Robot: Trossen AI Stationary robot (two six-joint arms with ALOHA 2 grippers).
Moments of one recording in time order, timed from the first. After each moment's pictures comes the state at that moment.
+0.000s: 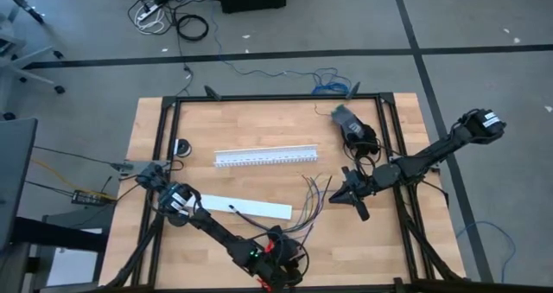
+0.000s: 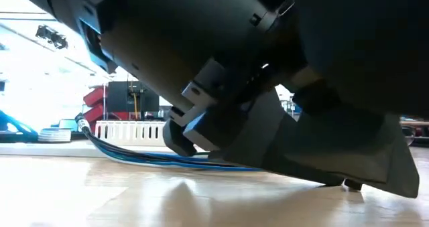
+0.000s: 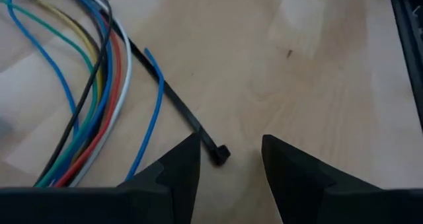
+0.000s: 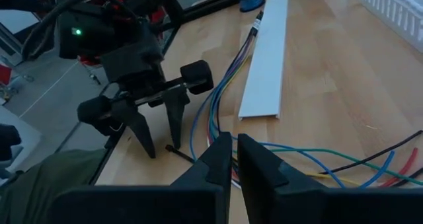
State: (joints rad) left arm -0.63 2.41 1.63 -0.02 -0.73 -0.81; right arm 0.40 0.96 0.15 0.55 0.13 0.44
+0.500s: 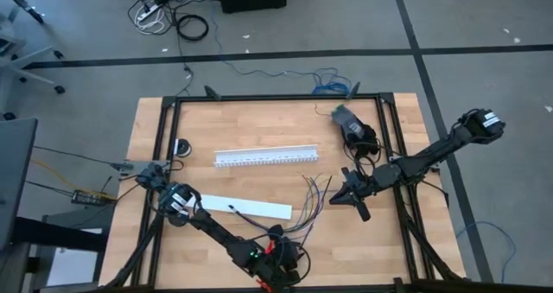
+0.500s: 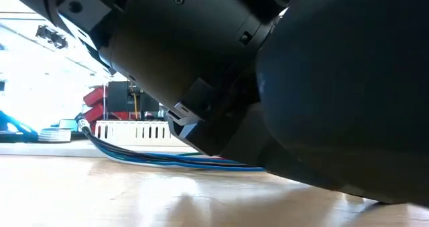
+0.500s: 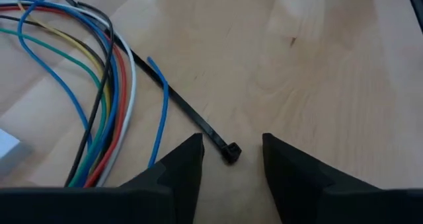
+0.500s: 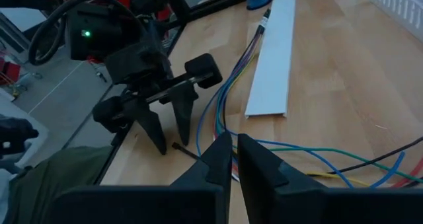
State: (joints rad) left arm -0.63 2.41 1.63 -0.08 -0.74 -0.71; right arm 0.40 0.96 0.15 0.55 0.10 0.44
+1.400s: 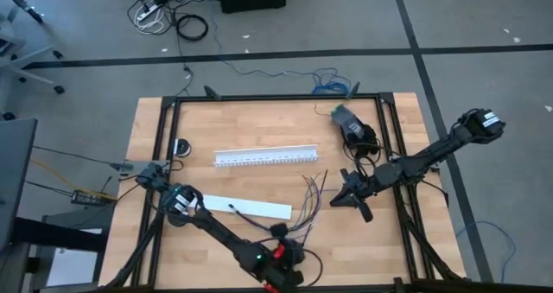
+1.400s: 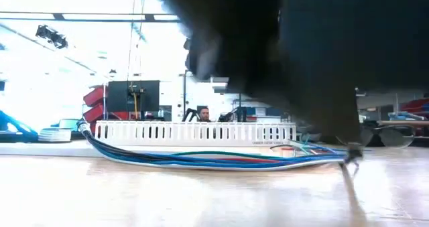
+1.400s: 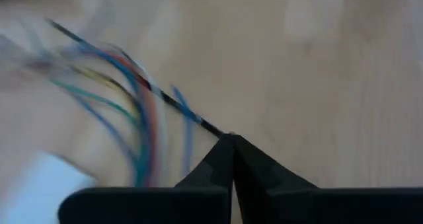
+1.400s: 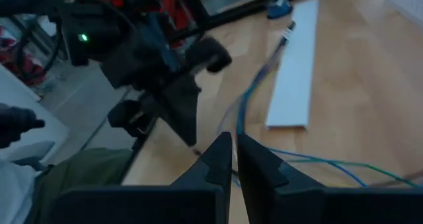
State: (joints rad) left arm -0.63 2.42 1.95 -0.54 -0.83 -0.61; right arm 0.40 0.96 0.15 0.62 0.04 0.43
